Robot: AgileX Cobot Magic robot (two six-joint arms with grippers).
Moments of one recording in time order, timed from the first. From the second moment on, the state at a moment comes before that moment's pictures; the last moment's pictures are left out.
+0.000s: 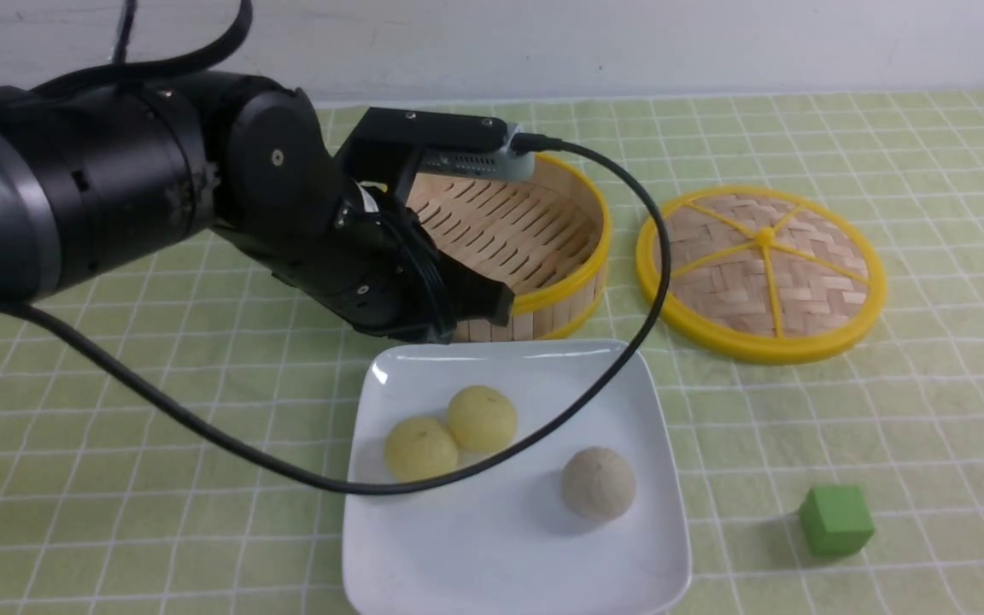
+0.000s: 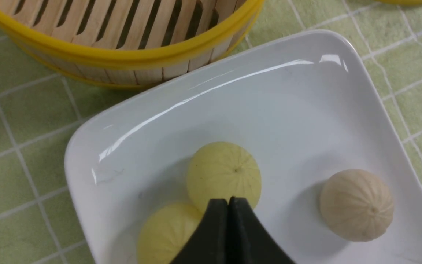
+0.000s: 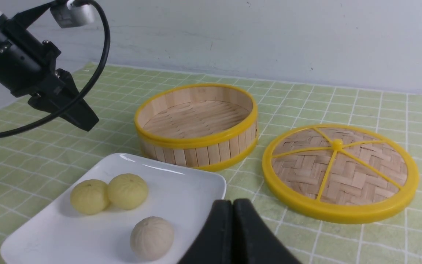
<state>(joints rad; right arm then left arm) 0.45 0.16 -0.33 0.09 0.36 0.04 -0.54 1.60 -1.23 -0.12 0.67 -0.05</state>
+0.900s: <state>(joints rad) 0.08 -0.01 0.02 0.01 0.40 0.04 -0.54 1.24 -1.31 0.05 0.87 -0.12</state>
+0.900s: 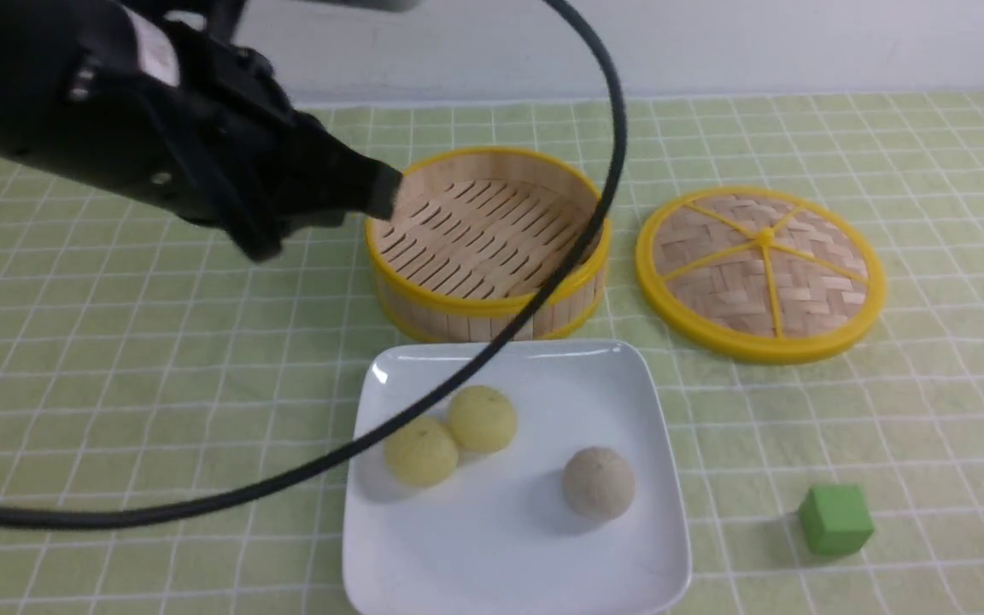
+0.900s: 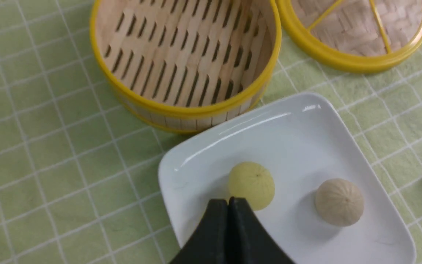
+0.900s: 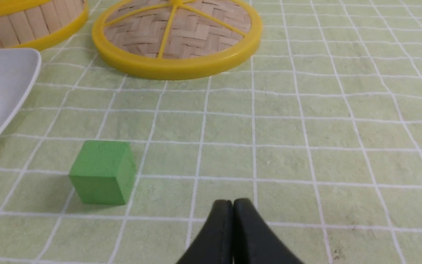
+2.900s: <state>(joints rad) 0.08 -0.01 0.02 0.01 0.40 0.04 -0.06 0.02 0.01 0.17 0.38 -0.22</state>
